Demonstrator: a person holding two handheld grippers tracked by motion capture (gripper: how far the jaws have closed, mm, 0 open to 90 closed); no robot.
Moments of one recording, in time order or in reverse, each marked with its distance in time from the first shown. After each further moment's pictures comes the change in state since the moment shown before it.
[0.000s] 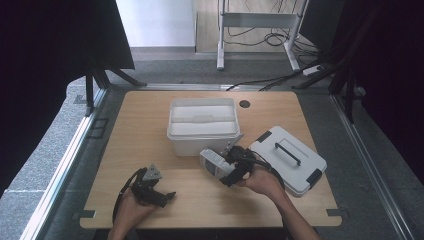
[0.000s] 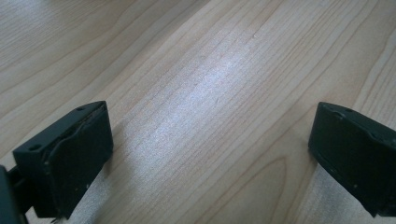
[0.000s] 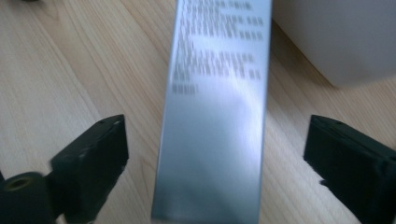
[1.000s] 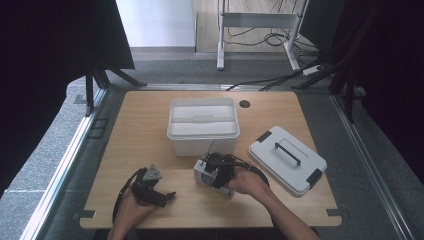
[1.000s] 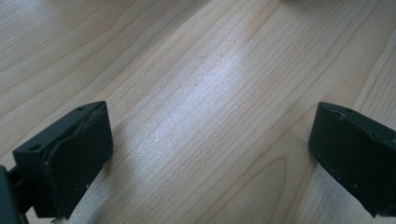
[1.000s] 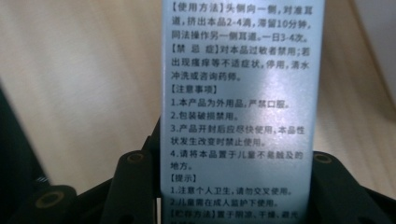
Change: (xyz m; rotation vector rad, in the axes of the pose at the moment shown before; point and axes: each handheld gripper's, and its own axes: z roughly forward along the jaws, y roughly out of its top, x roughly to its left) left arm 0.000 0.000 0.000 0.000 0.000 0.001; right arm 0.044 0.031 0.017 0.202 0.023 -0.197
